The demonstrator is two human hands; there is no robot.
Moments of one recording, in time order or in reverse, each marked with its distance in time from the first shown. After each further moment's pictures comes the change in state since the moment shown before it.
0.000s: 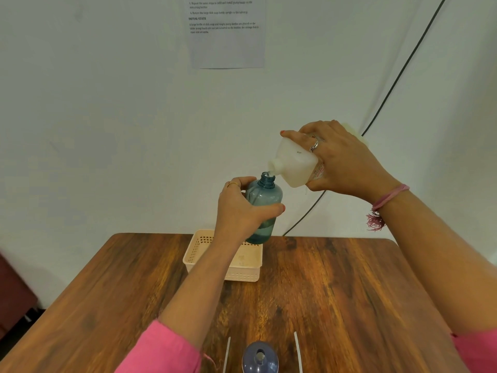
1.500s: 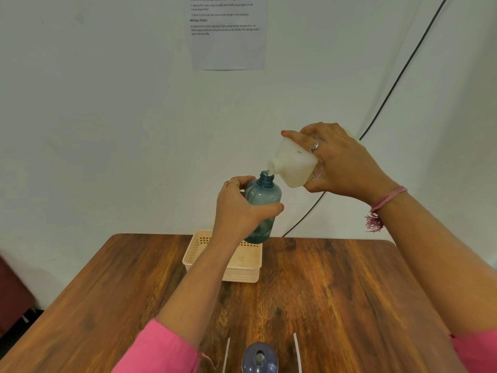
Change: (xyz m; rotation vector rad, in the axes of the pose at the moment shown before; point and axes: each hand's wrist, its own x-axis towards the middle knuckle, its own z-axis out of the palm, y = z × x) left_hand 0.001 0.002 -0.004 -0.024 -0.004 0.010; right_hand -0.001 -0.005 -0.003 0.031 0.003 0.023
